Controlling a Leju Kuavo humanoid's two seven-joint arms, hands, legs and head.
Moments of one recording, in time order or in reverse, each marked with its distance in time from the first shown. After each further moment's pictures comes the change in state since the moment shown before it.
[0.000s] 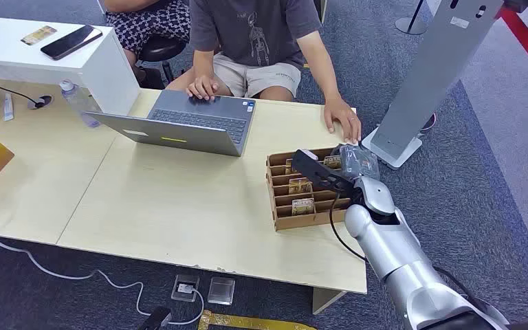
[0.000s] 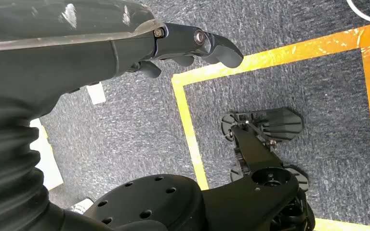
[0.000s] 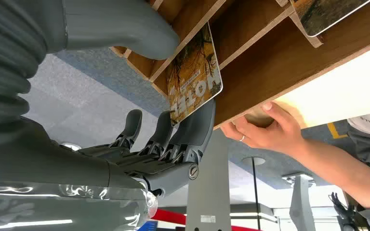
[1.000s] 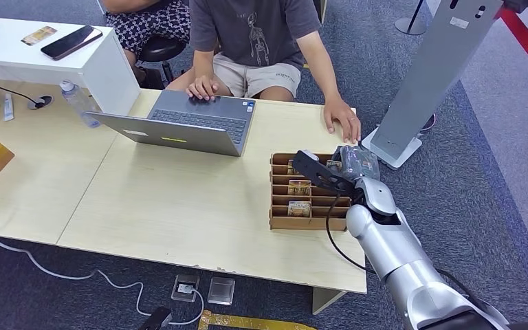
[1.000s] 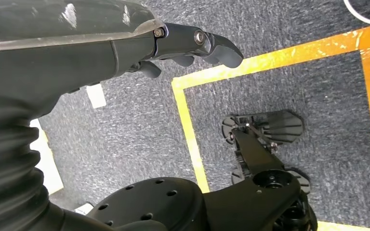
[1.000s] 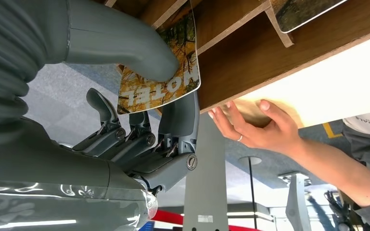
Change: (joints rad) left arm 0.000 0.000 -0.007 0.000 -0.008 0.012 -0.005; right arm -0.004 -0.001 -0.008 0.023 -0.002 -0.013 -0.021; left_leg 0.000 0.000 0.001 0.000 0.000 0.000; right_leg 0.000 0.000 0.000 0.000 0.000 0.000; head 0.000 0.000
